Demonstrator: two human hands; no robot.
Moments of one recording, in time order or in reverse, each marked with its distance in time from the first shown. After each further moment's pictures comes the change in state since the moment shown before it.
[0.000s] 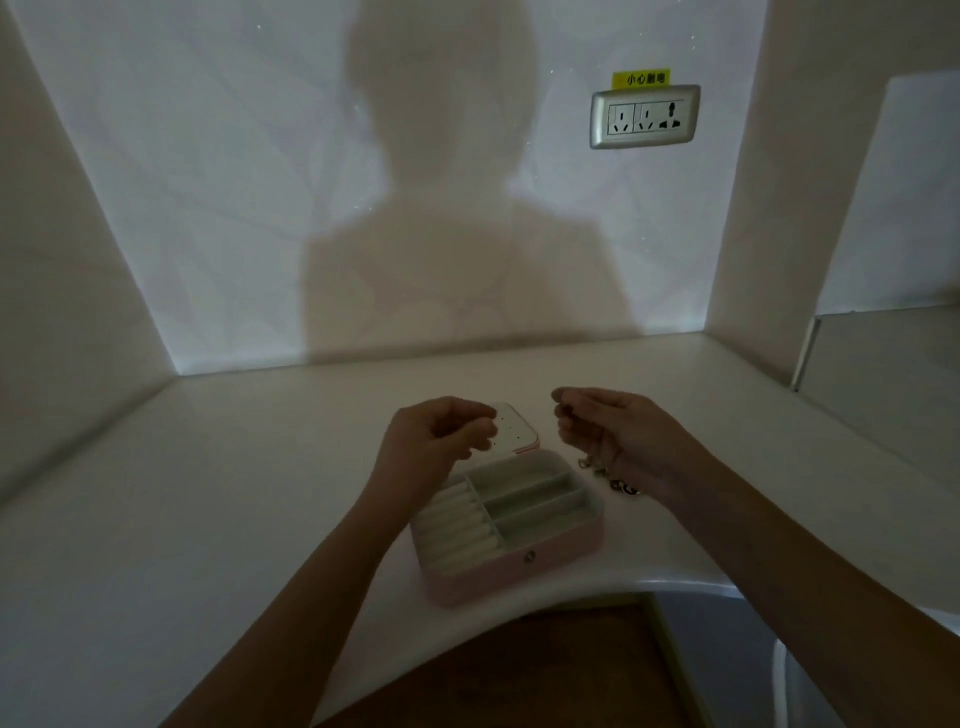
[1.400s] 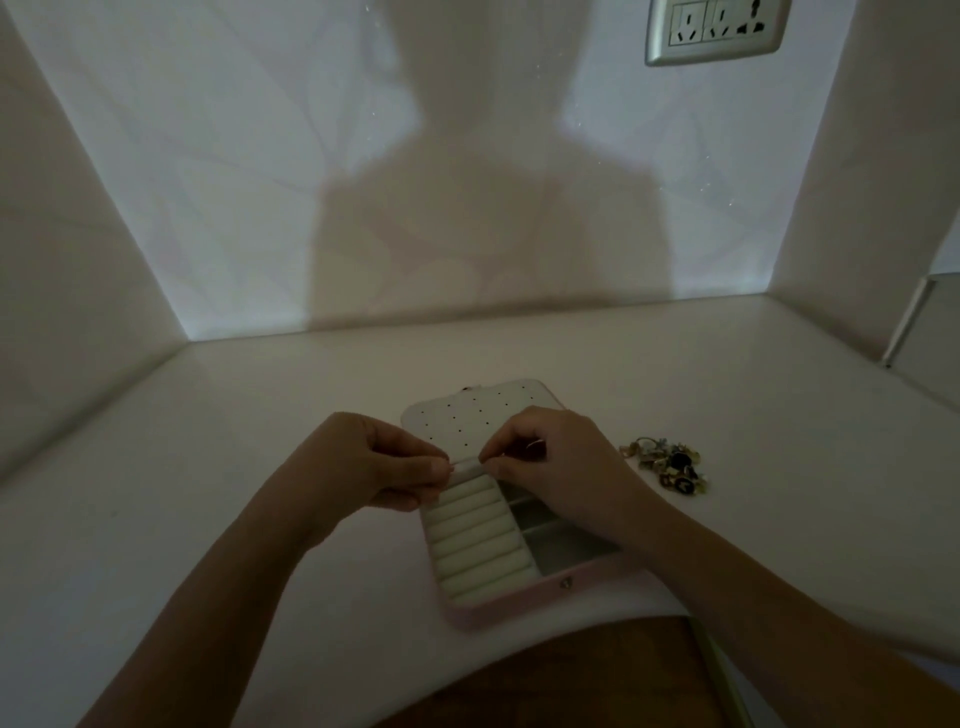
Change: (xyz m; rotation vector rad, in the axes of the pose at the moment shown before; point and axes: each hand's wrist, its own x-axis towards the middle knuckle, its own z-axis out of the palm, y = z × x) left_hand -0.011 0.003 -0.052 0.021 -0.137 -0.518; right_hand 0.020 0.052 0.048 -1.132 -0.162 -0.275
